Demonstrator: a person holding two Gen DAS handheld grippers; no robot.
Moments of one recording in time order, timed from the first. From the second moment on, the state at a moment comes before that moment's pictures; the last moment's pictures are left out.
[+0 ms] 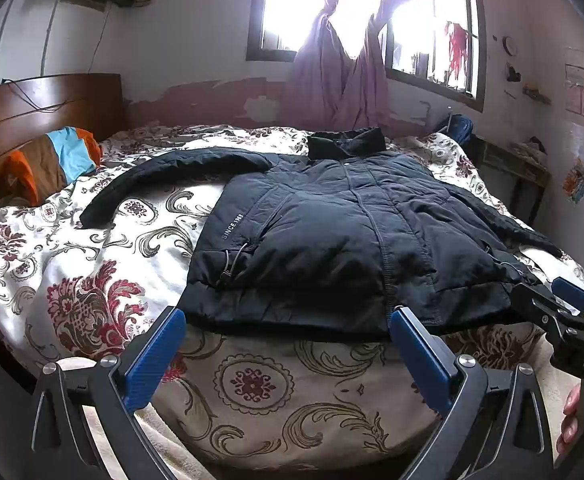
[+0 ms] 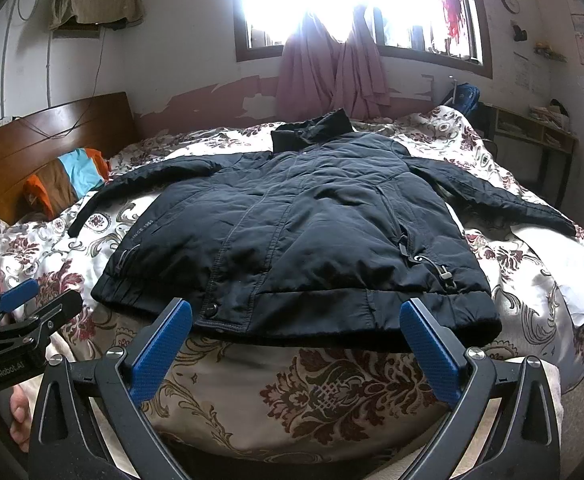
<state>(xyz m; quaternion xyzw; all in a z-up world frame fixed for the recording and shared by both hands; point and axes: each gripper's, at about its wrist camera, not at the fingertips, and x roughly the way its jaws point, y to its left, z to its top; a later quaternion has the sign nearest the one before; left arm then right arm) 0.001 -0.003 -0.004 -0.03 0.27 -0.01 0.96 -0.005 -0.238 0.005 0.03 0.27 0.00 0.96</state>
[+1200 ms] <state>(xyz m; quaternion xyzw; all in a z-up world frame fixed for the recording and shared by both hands) 0.001 -0.002 -0.004 -0.03 0.27 -0.01 0.96 -0.006 -0.239 0.005 0.03 0.27 0.00 0.96</state>
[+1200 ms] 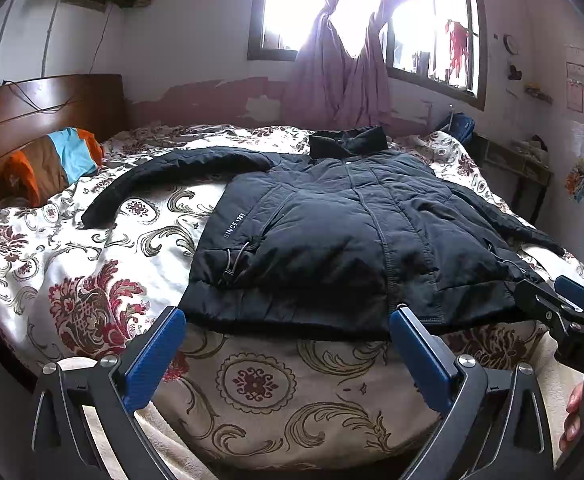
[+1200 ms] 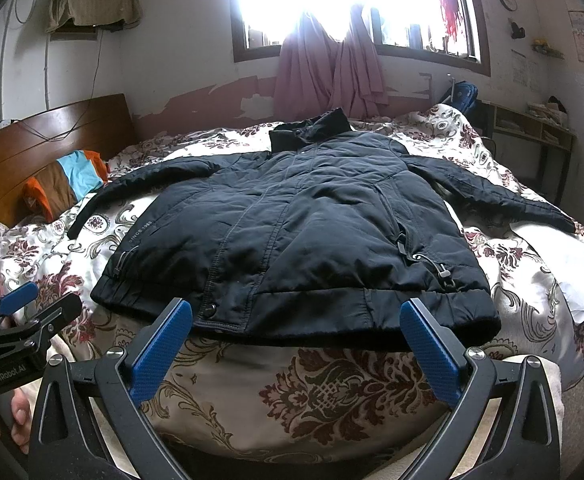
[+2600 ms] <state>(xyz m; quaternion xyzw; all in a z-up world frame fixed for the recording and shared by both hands) 0.017 -0.004 0.021 -0.01 0.30 0.00 0.95 -0.007 -0.272 0.026 0.05 0.27 -0.05 0.96</state>
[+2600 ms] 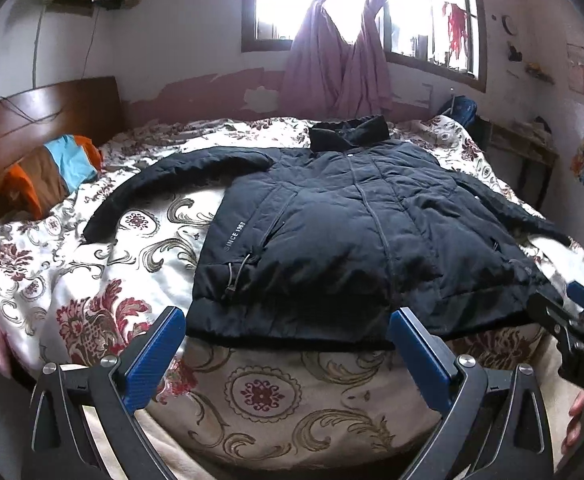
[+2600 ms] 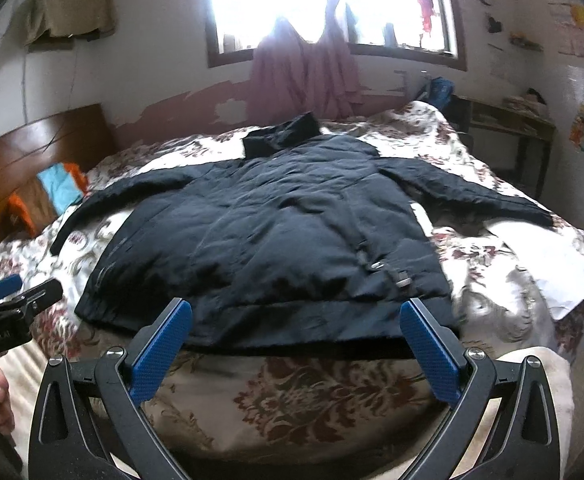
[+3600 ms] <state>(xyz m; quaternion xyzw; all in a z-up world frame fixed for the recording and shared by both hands) 0.266 -0.157 0.028 -0.02 0.39 -0.06 0.92 0.210 -0.632 -0.005 0.33 0.19 -0.37 0.85</state>
